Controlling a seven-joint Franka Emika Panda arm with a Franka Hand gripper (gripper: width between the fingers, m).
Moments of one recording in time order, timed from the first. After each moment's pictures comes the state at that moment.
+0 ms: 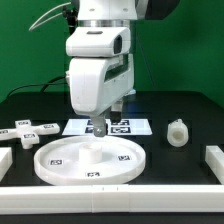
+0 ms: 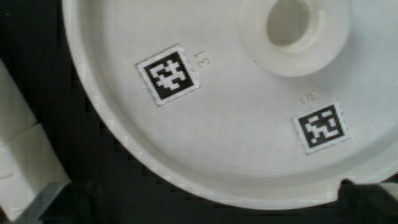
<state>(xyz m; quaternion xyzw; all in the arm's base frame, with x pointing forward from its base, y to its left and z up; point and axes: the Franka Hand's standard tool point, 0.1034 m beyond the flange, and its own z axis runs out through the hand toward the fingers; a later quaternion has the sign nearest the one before) 0.574 -0.033 0.079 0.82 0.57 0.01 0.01</state>
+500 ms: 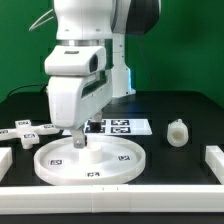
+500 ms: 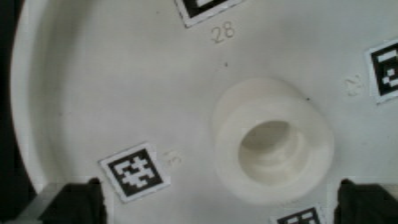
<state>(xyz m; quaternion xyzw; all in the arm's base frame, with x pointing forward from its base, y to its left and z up) 0.545 -0.069 0.048 0.81 0.59 0.01 0.00</state>
